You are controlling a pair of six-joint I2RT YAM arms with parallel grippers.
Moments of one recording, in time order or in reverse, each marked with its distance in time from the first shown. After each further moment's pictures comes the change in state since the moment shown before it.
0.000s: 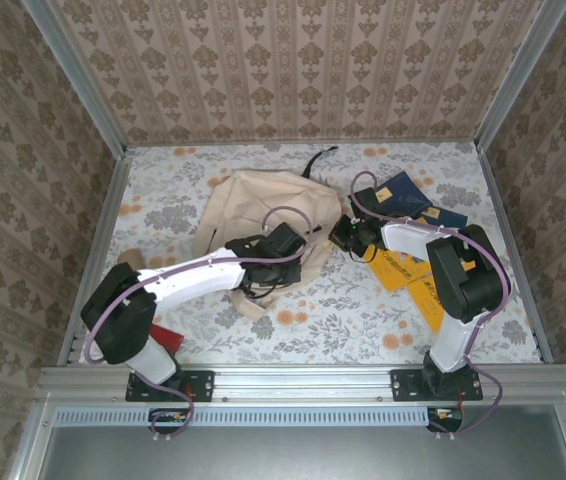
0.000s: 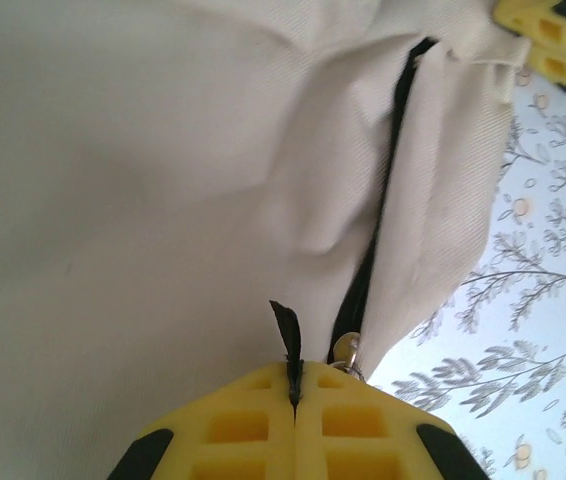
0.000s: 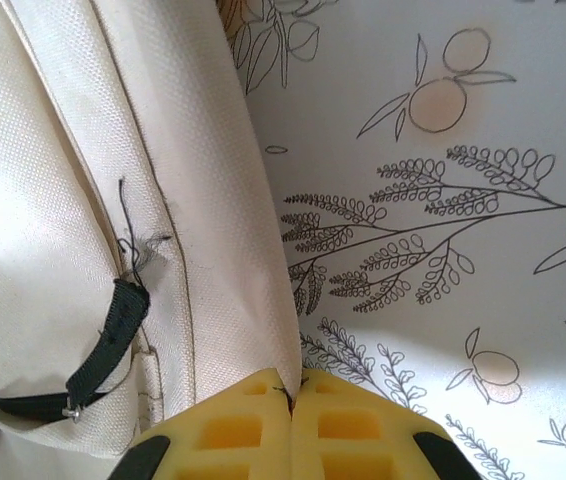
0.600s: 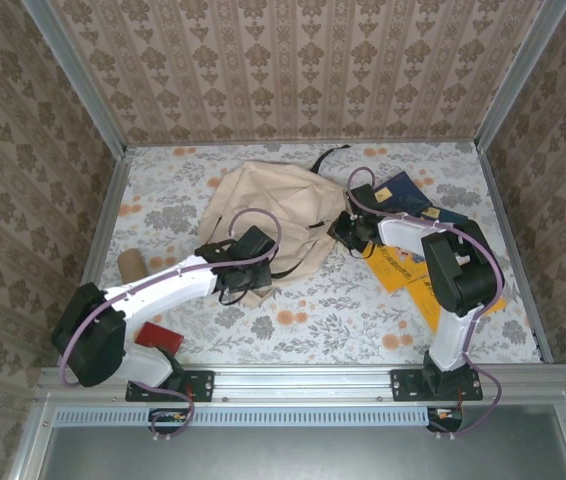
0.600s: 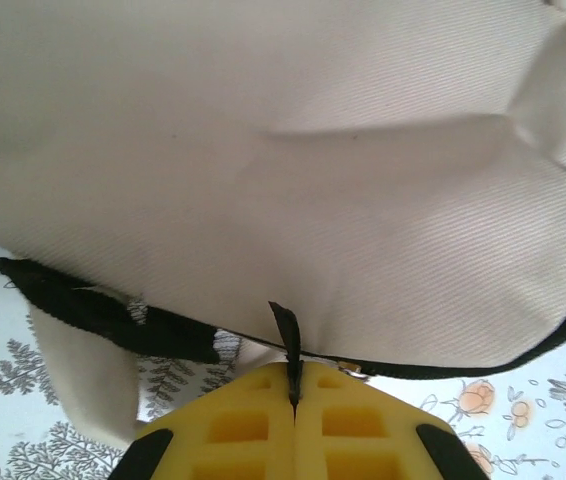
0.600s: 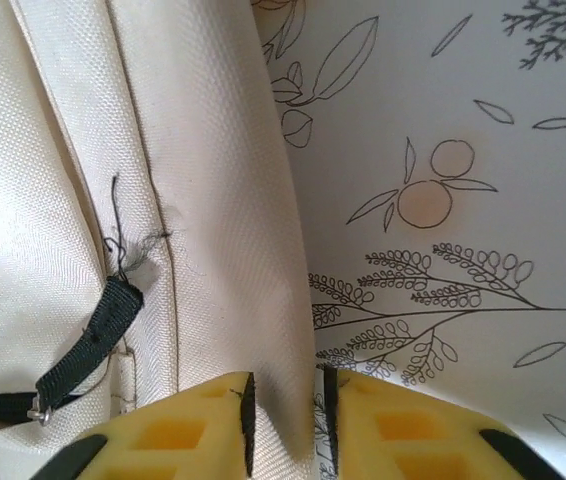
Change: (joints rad) left arm 0.099 -0.164 -0.130 -0.100 -0.047 0.015; right arm -0.005 0.044 0.052 -0.021 0.053 -0.063
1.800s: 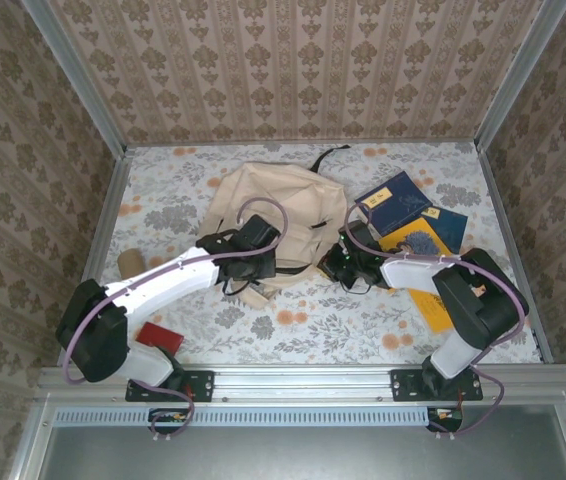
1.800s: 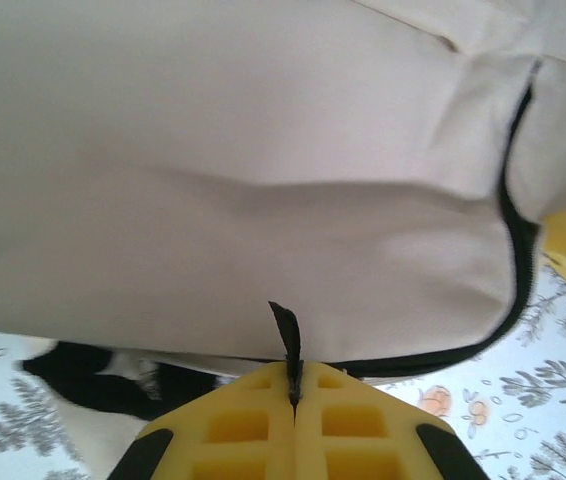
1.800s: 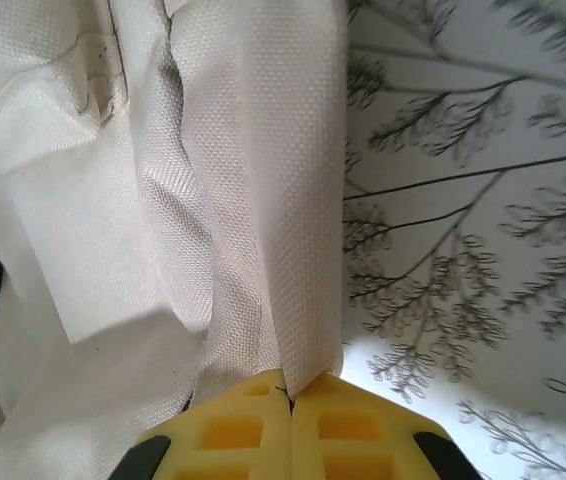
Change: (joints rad) left arm 0.022 0.029 0.097 -0.024 0.005 0.117; right arm 0.178 -0.229 -0.360 0.246 -0.073 0.312
